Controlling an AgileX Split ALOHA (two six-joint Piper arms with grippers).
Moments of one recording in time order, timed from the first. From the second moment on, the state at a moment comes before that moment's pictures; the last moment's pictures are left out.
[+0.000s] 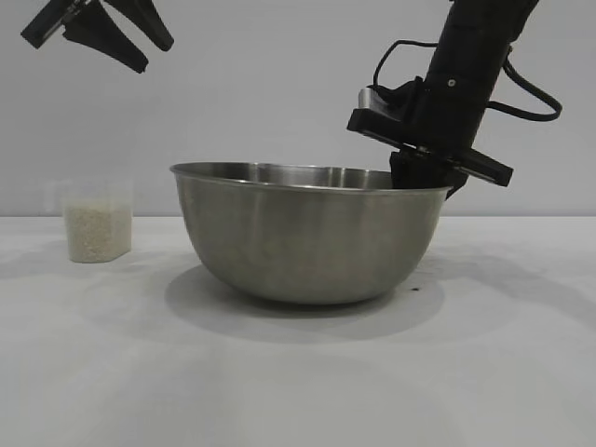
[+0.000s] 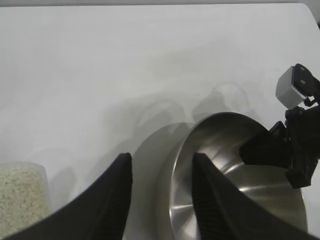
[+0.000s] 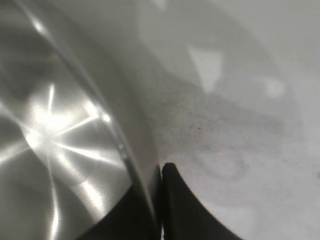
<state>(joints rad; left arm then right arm) -0.07 1.86 -1.48 -0.90 0.78 0.65 0.29 2.26 -1.75 0.44 1.13 -0.24</state>
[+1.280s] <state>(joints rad) -0.07 1.77 -1.48 -0.58 0.84 0.43 0.28 1.92 -1.75 0.28 1.18 -0.18</state>
